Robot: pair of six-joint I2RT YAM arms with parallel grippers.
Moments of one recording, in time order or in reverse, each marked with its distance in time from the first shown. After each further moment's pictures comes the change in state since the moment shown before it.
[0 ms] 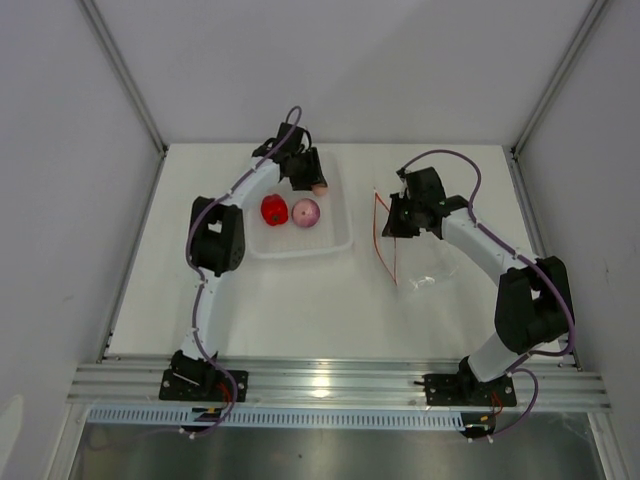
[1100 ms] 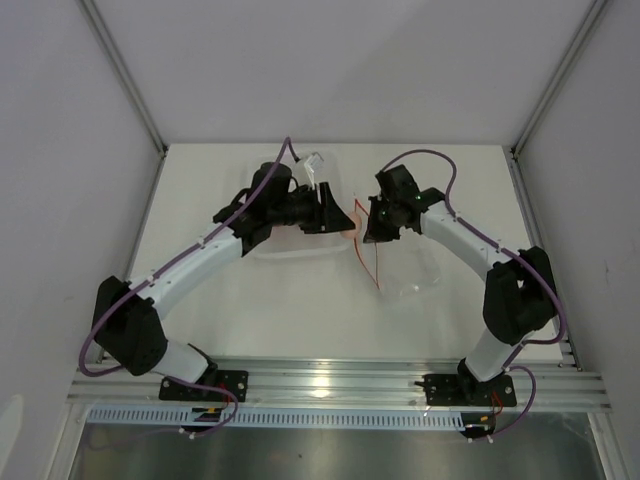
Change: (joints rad) left arm -0.240 -0.935 -0.922 0.389 0.296 -0.153; right arm 0.136 0.088 0.158 -0.152 0.050 0.140
